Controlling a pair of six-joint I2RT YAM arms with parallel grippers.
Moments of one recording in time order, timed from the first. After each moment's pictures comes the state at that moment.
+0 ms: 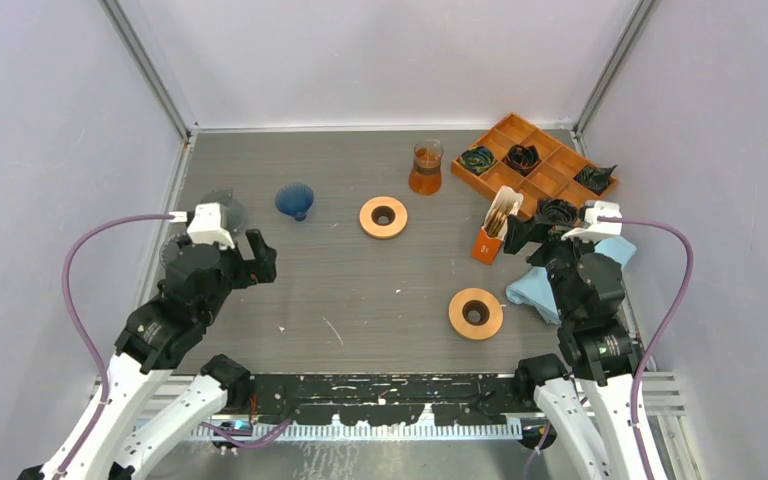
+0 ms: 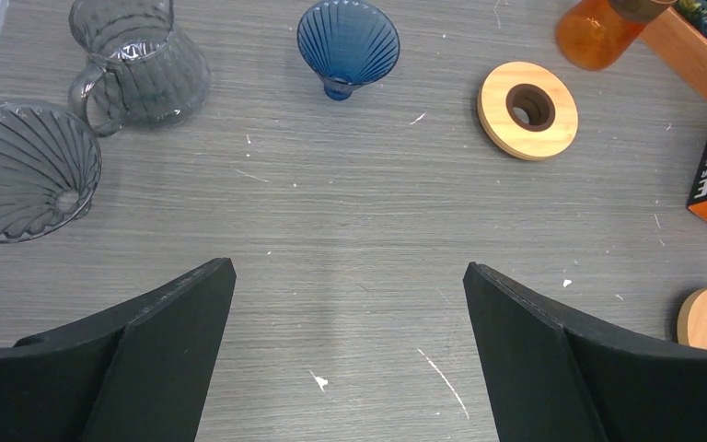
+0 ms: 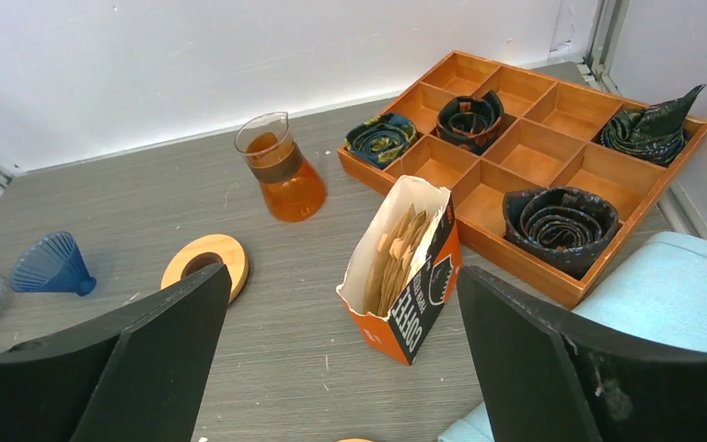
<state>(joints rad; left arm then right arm) -0.52 0.57 0.88 -0.74 -0.39 -0.38 0.19 0.45 0.73 -0.33 0.18 0.27</state>
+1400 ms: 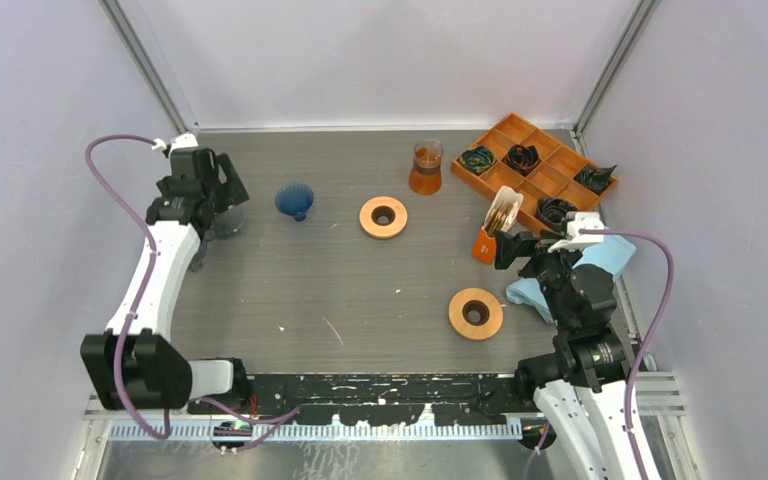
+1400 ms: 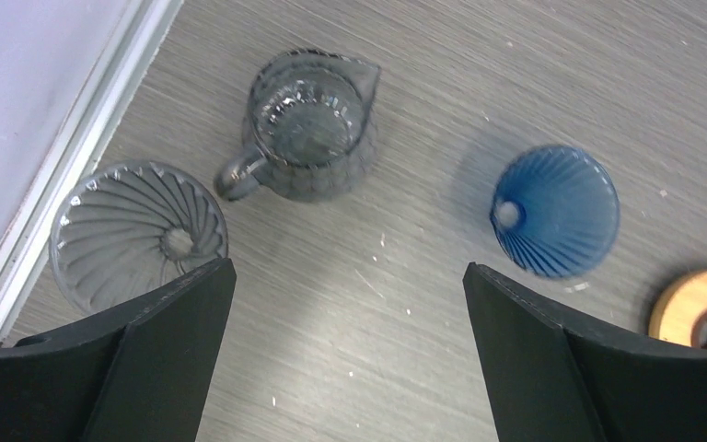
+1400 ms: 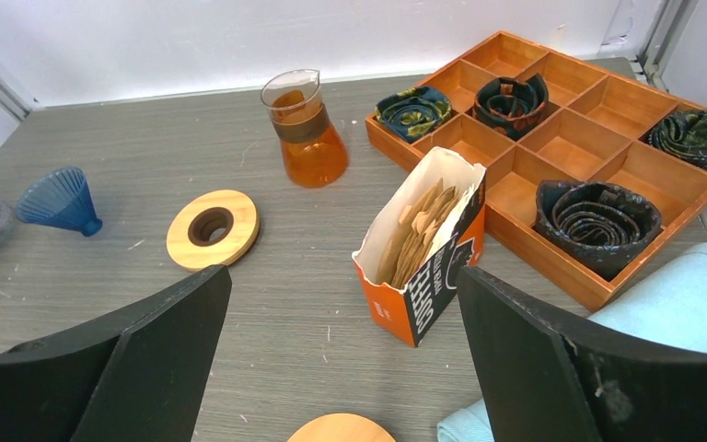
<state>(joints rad) -0.01 1.24 1.15 -0.57 -0.30 -0.36 0.20 0.37 0.63 -0.31 0.08 0.21</state>
